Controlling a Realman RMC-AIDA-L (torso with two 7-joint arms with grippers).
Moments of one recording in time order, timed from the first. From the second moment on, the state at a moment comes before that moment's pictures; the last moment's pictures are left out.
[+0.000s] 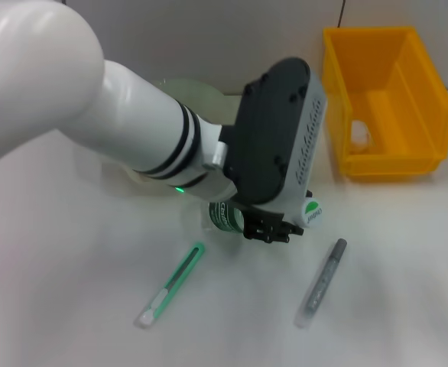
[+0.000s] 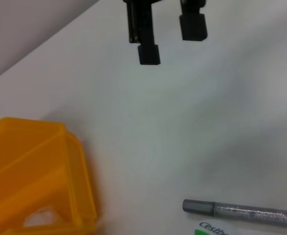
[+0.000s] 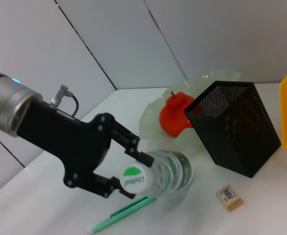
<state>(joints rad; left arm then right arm) -0.75 -2.08 1.77 1.34 2.34 1.19 -1.75 0.39 1.83 2.58 0.70 1.08 -1.80 1.71</state>
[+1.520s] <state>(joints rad) -0.92 -2.06 1.08 1.09 2.19 1.60 -1.79 0.39 1.83 2.58 0.69 1.08 -1.79 1.73</state>
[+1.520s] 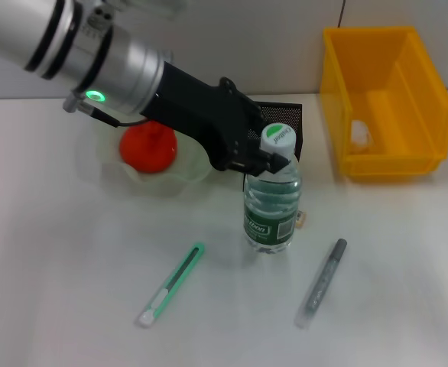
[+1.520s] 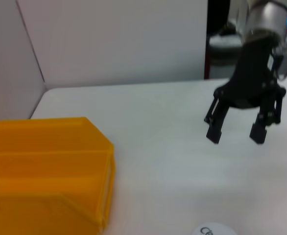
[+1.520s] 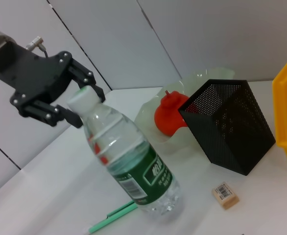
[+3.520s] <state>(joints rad) -0.72 -1.93 0.74 1.02 2.15 1.67 -1.70 0.42 1.86 2.57 0.65 1.07 -1.77 1.66</state>
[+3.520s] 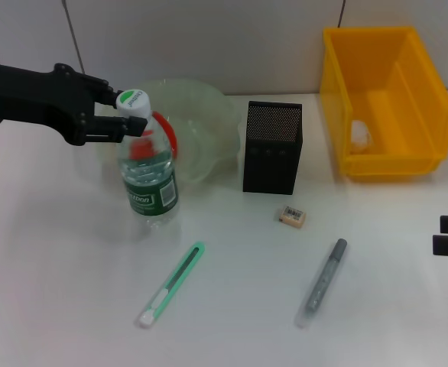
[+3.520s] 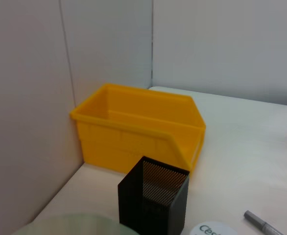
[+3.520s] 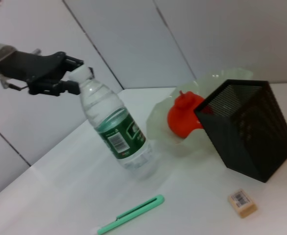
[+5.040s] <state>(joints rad) -0.60 -1.95 0.69 1.02 2.15 1.49 -1.68 0.43 1.88 2.57 0.66 1.07 -1.83 1.55</state>
